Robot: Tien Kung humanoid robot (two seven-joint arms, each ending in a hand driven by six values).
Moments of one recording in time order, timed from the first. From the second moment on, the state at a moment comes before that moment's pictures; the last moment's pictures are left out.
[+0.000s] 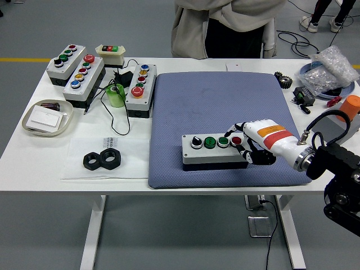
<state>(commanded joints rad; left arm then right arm) -0.11 0.14 -0.39 -0.27 0.42 0.36 0.26 0.63 -0.58 0.53 1.56 -1.76 -0.15 -0.16</state>
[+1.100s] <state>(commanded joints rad) -0.11 0.14 -0.39 -0.27 0.43 0.36 0.27 0.65 -0.55 0.47 1.51 -1.76 -0.13 -0.18</state>
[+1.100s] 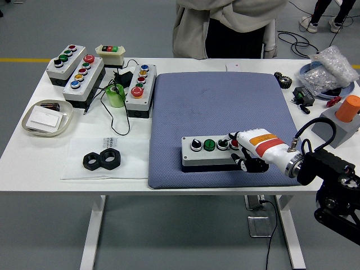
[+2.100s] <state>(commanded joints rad) -0.11 0.14 -0.40 -0.27 0.44 0.36 0.27 0.50 -0.59 0.95 1.51 -1.05 -0.44 0.08</state>
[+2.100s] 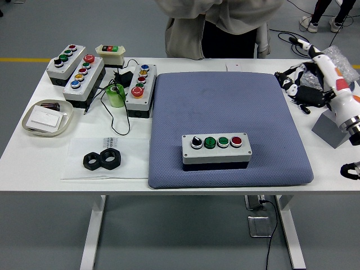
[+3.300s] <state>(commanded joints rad) -0.11 0.14 -0.39 -0.27 0.43 0.36 0.26 0.45 -0.57 1.04 1.38 -0.33 -0.56 0.08</state>
